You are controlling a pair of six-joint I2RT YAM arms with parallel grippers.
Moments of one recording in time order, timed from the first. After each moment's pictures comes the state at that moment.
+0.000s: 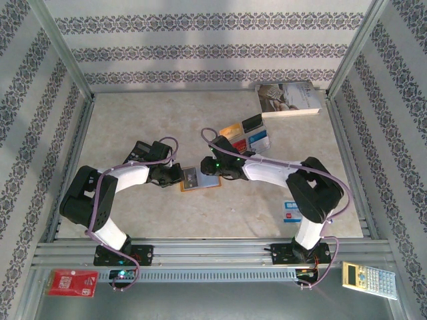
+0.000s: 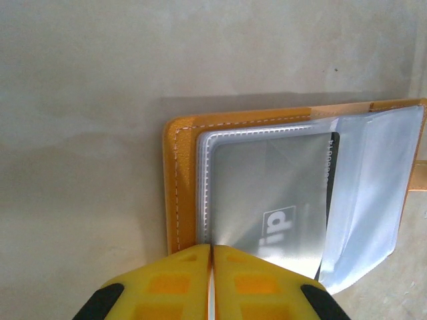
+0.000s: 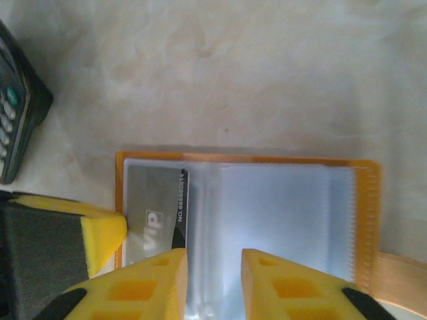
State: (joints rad) left arm -0.34 1.62 0.76 -0.23 0.37 -0.65; right arm 0.74 1.79 1.06 -0.16 -0.16 0.74
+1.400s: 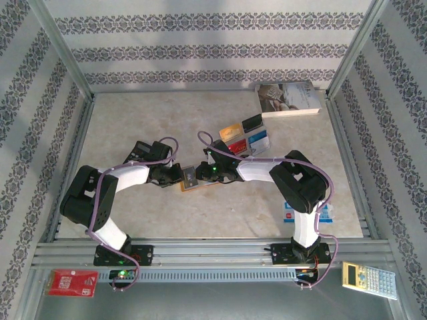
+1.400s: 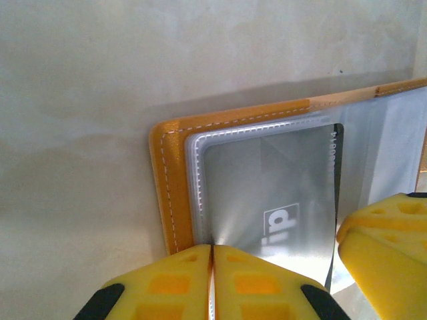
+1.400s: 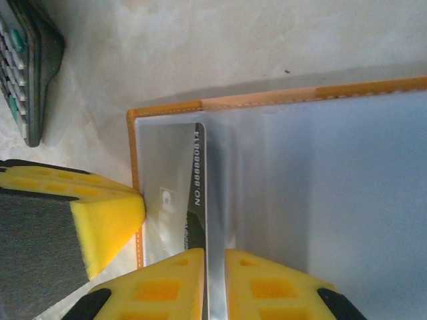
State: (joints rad) left arm -0.34 1.62 0.76 -0.23 0.36 -0.65; right arm 0.73 1.91 1.04 0.00 -0.38 0.79
